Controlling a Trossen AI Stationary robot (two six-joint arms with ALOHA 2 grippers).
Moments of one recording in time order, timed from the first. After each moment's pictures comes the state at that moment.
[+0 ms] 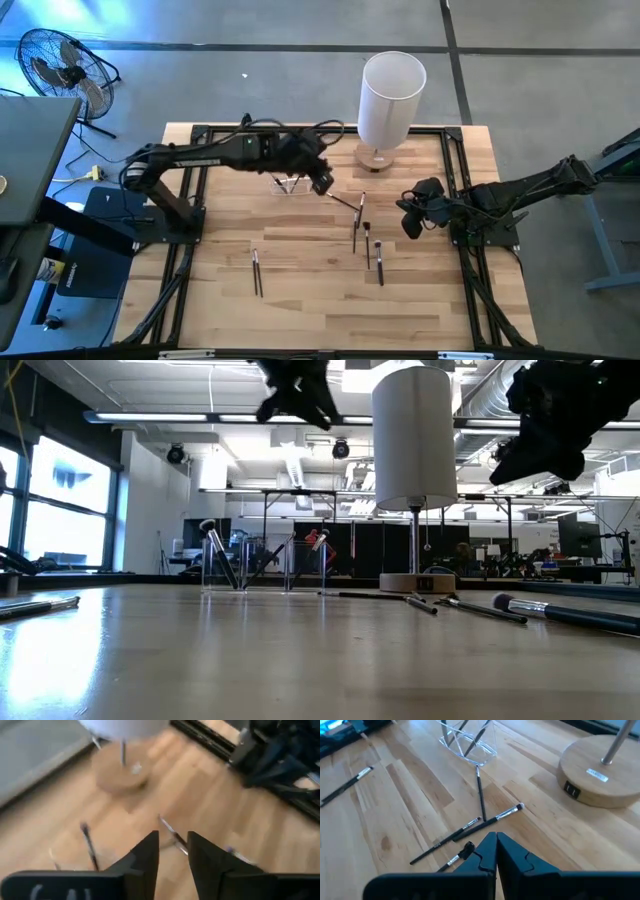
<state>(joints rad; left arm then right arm) 0.13 1.61 1.56 -0.66 -0.19 -0.50 0.25 0.78 0.54 -0.52 0.54 0.75</state>
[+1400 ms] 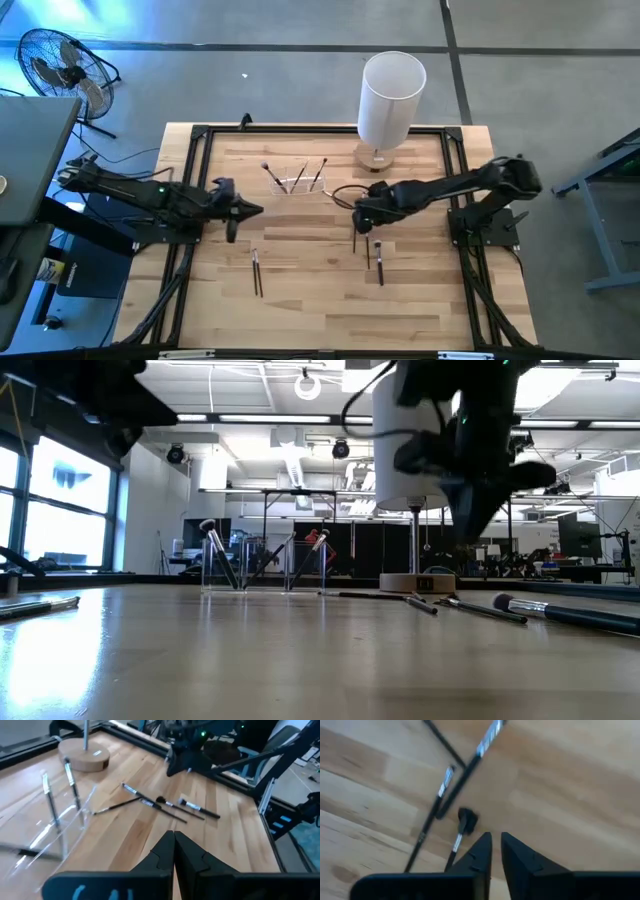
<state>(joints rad) -0.27 0.54 0.45 -0.21 -0.37 -0.49 0.07 1.61 1.10 -0.92 0.17 1.28</state>
